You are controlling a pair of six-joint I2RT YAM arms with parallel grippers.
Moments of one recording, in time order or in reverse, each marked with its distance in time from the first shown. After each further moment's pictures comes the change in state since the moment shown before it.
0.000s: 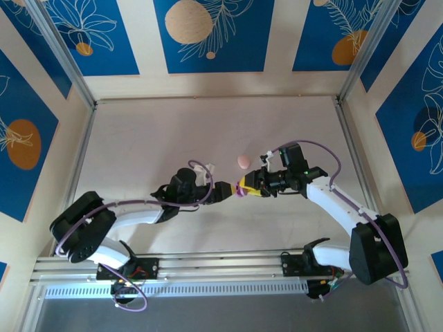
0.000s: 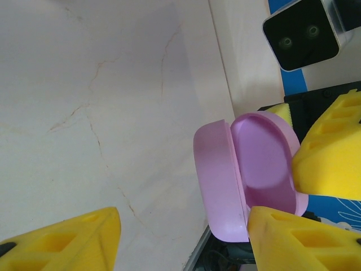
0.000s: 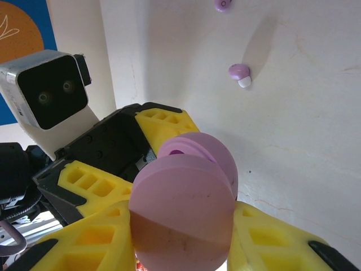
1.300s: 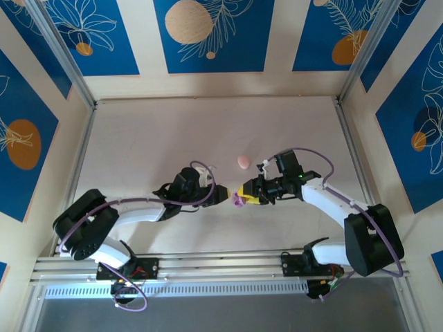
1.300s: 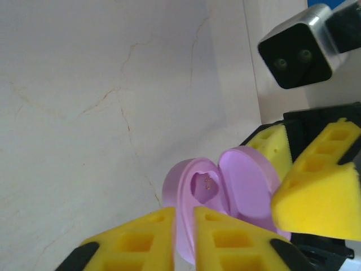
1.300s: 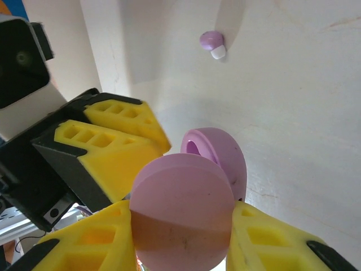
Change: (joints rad) left arm 0.001 0.024 0.030 -0.111 -0.011 0.021; right arm 0.016 0.070 -0.078 0.049 -0.030 -0.016
